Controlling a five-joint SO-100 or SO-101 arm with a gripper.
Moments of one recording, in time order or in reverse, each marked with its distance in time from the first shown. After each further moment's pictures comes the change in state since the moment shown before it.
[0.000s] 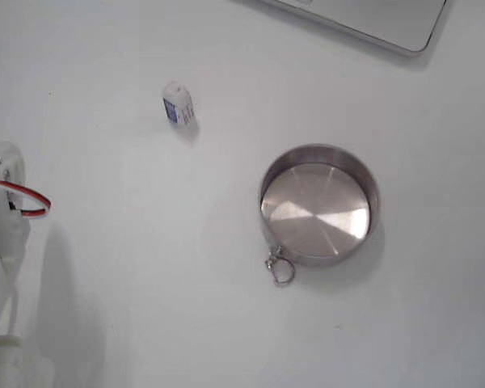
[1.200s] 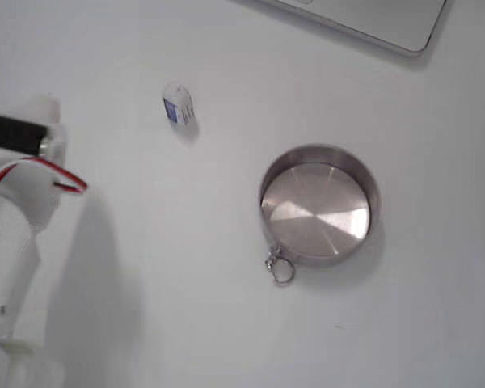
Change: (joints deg) arm 8.9 -30.9 0.3 -41.9 17.0
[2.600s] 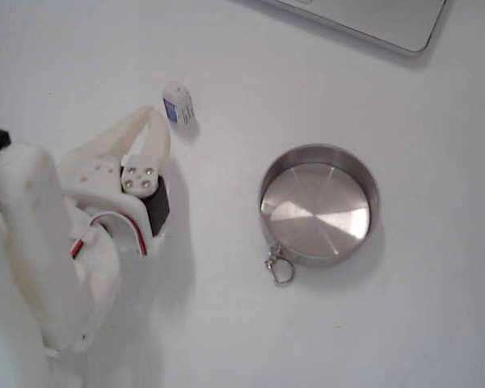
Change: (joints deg) arm 14.6 -101.6 -12.1 -100.9 64.1
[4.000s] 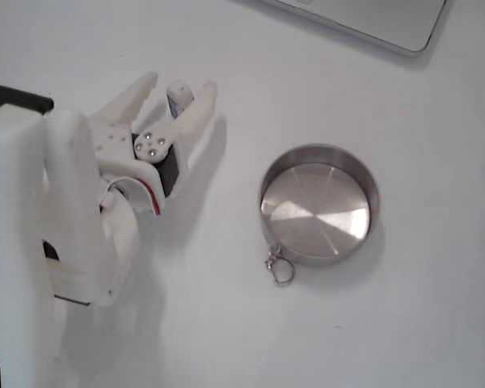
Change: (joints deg) arm -2.5 -16.3 -18.3 -2.4 0.4
